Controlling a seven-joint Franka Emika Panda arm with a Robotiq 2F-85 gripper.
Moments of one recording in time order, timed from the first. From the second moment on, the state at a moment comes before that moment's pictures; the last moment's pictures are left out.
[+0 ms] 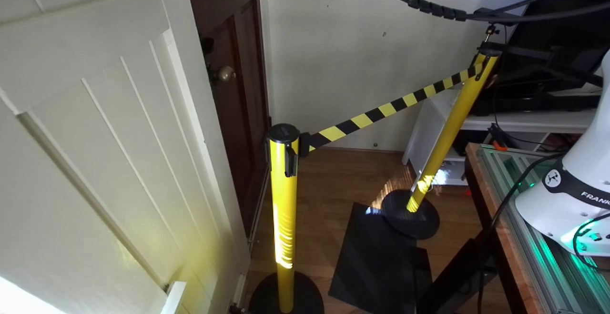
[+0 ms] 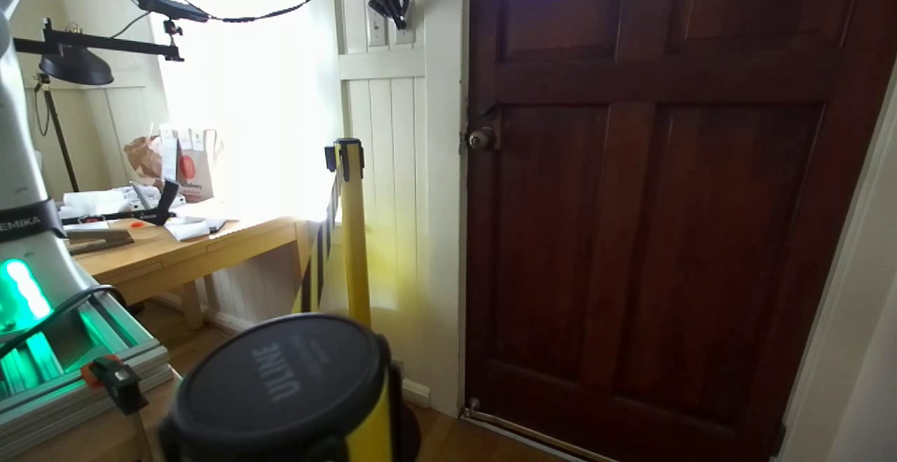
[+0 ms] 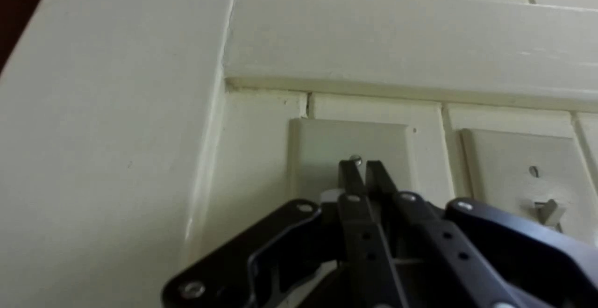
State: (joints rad) arm 0.05 0.45 0.06 -1.22 0.01 2.45 -0.15
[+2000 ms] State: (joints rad) arm 0.16 0.40 0.05 -1.11 -0.07 2.09 -0.06
